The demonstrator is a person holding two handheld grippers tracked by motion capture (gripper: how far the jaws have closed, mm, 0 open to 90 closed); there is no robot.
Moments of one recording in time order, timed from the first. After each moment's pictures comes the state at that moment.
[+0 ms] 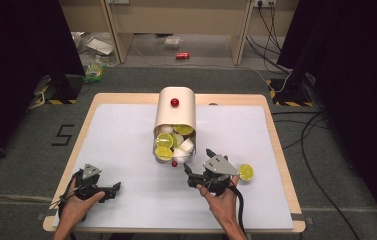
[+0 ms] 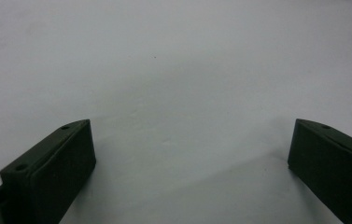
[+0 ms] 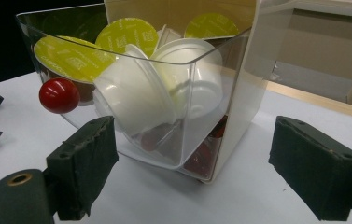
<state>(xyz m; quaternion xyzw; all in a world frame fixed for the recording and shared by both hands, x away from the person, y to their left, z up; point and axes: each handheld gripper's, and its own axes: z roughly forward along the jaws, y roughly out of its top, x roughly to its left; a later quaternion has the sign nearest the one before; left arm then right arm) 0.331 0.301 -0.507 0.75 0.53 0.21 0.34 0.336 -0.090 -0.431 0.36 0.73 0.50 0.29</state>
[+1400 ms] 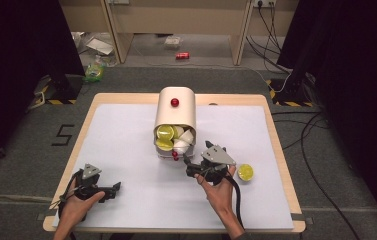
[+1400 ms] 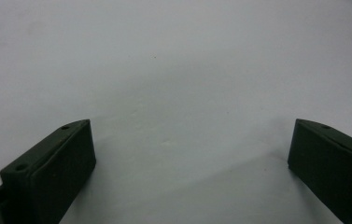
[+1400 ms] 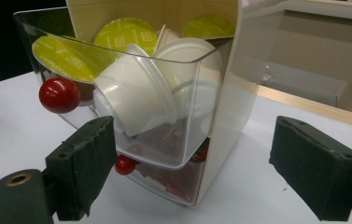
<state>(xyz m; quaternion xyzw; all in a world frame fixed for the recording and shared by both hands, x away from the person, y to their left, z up) 0.331 0.301 -0.507 0.75 0.53 0.21 0.34 0.364 -0.084 -0.432 0.37 0.73 0.50 0.30</state>
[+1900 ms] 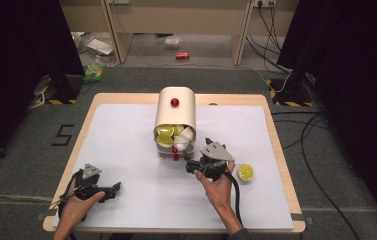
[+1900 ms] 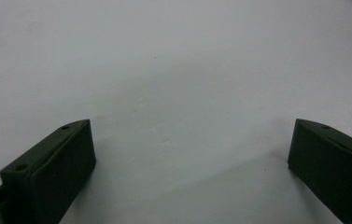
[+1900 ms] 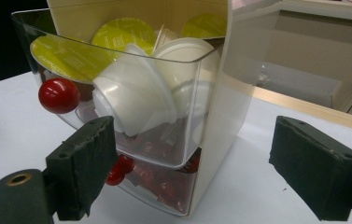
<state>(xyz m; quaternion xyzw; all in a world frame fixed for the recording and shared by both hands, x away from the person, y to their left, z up) 0.331 0.301 -0.507 0.75 0.53 0.21 0.34 0.374 -0.082 -0.432 0.37 0.72 0.50 0.30</state>
